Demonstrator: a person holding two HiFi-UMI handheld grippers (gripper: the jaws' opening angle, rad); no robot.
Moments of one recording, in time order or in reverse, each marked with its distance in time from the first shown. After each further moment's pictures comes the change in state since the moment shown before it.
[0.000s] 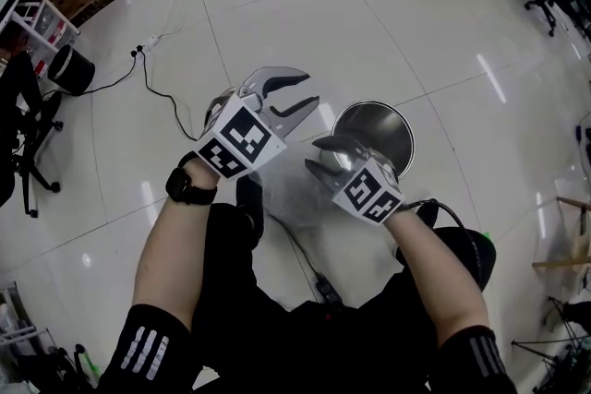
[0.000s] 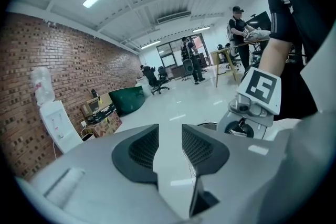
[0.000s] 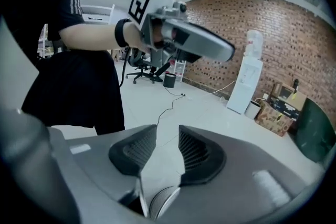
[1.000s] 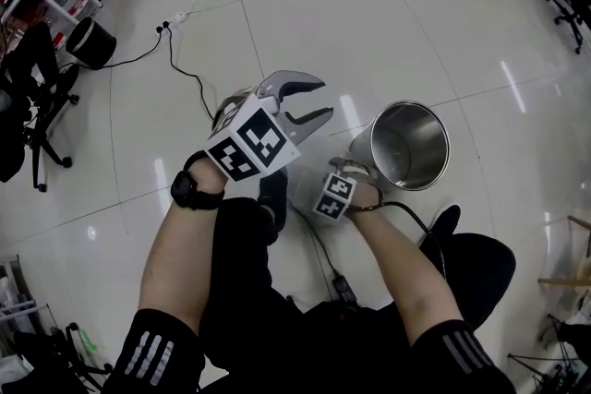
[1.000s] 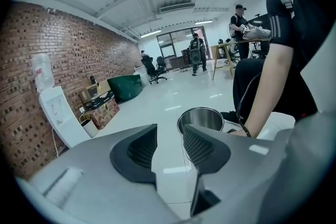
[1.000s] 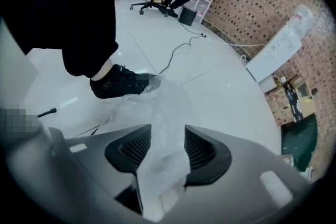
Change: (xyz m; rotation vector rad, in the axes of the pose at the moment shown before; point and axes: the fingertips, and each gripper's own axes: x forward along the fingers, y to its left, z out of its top) left arm -0.045 0.006 -0.063 -0.045 0.117 -0.045; right arm 0.168 0.079 -0.187 -0.173 0.648 0.038
